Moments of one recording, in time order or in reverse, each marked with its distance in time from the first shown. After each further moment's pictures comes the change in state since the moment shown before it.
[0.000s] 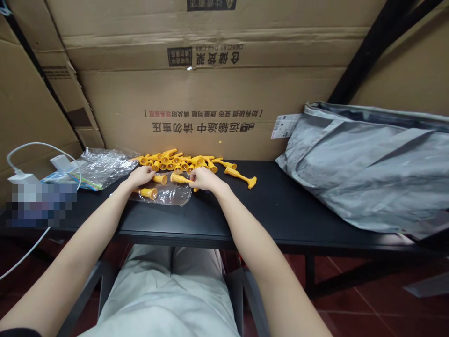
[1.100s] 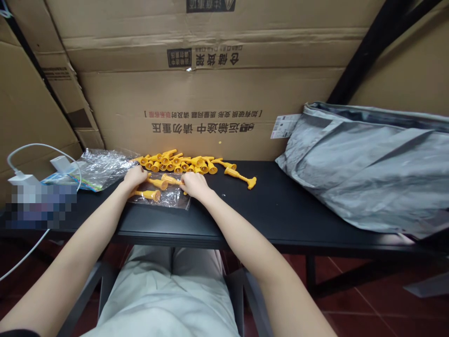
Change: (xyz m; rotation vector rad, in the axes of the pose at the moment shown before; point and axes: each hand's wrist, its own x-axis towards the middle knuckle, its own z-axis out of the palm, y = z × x) left_hand 0.008 -0.015 0.006 -0.095 0.095 -0.243; right_hand -0.001 -0.035 0.021 -0.271 0.066 0.053
